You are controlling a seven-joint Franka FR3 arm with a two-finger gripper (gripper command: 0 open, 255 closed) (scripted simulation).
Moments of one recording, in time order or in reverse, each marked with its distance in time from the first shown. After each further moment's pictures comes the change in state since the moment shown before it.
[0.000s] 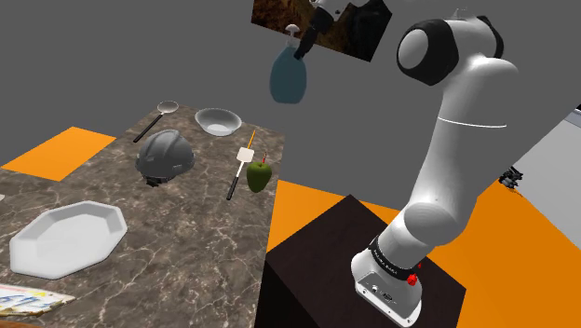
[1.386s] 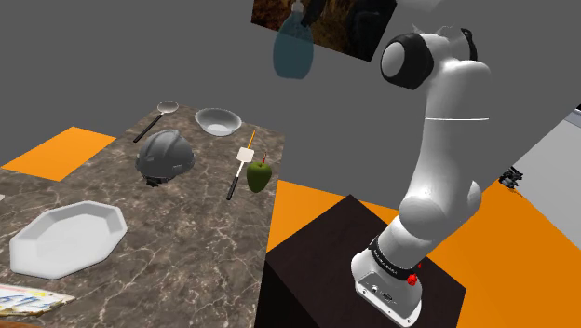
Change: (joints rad) arm -0.157 0.147 0.112 0.512 0.048 -0.316 0.168
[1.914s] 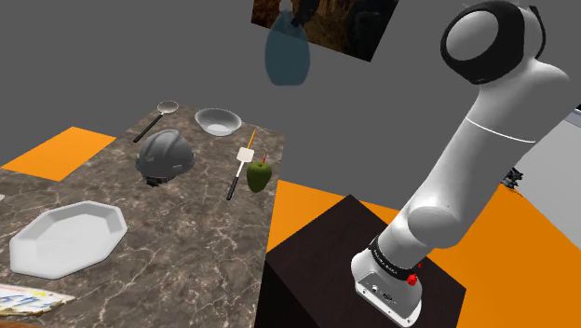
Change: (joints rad) arm 0.247 -0.385 0.013 -0.563 -0.148 0.246 0.080
